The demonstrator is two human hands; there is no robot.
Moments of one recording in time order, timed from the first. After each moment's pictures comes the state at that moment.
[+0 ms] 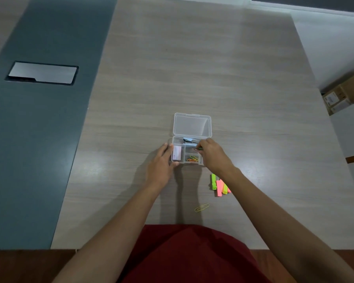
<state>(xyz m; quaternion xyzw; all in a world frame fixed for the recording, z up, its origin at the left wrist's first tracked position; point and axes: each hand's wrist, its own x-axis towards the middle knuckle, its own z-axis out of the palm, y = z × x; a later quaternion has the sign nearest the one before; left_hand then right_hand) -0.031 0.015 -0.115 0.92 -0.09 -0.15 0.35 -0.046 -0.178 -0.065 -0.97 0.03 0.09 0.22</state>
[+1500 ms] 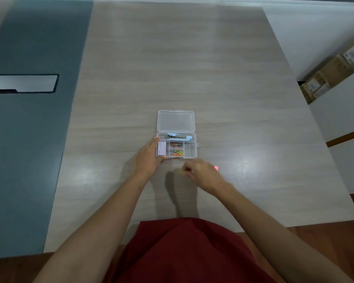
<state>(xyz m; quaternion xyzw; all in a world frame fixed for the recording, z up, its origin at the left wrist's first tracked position) -0.021 0.005 -0.090 0.93 -0.12 -0.16 0.31 -0.127 -0.175 -0.059 -0.96 -0.03 0.13 0.25</state>
